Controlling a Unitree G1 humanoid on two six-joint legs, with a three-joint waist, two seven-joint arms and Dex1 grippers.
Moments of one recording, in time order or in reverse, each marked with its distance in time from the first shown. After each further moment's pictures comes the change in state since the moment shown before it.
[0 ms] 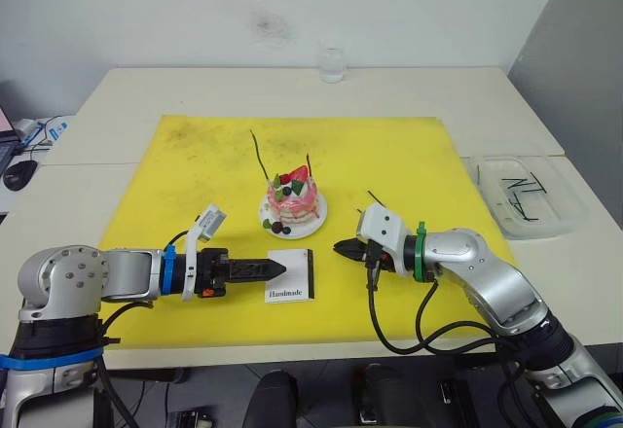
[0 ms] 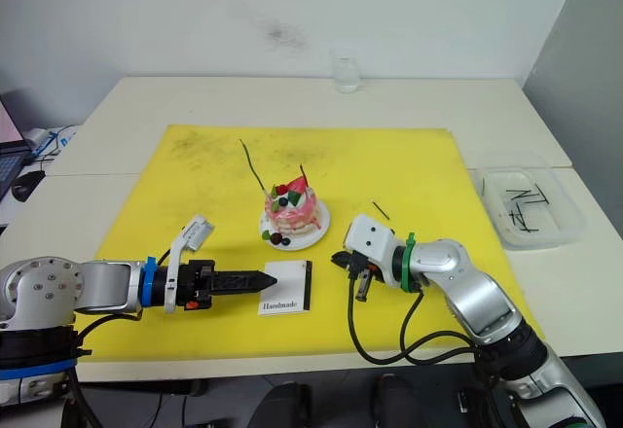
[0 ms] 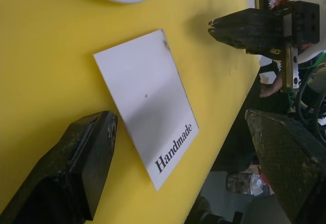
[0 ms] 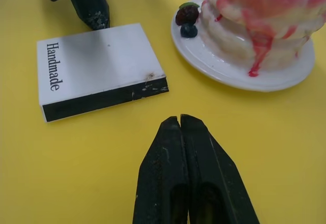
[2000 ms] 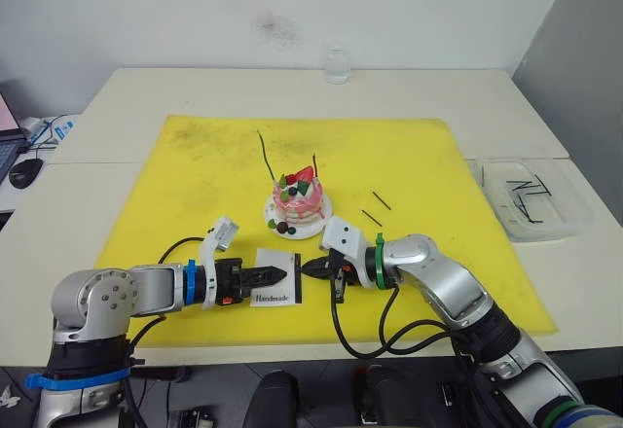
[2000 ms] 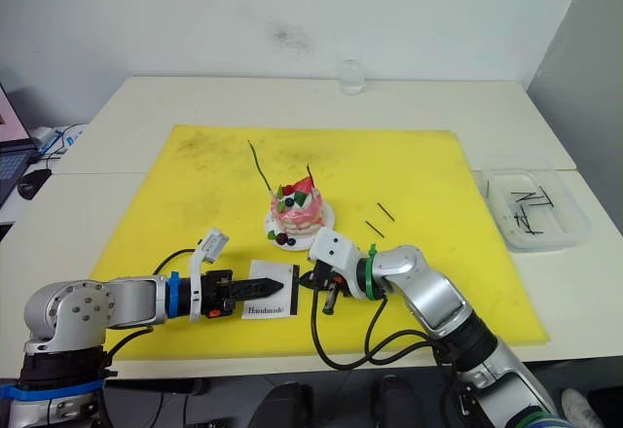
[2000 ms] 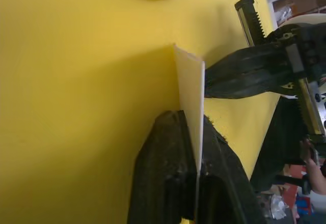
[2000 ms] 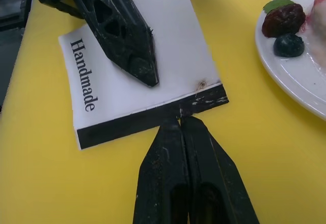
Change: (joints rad) left arm 0.098 -0.124 -0.014 -0.096 0.160 -0.114 -0.005; right arm -0.053 0.214 0.074 0.166 -0.037 0.054 0.046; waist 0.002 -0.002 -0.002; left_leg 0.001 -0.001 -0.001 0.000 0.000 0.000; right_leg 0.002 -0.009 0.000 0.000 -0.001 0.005
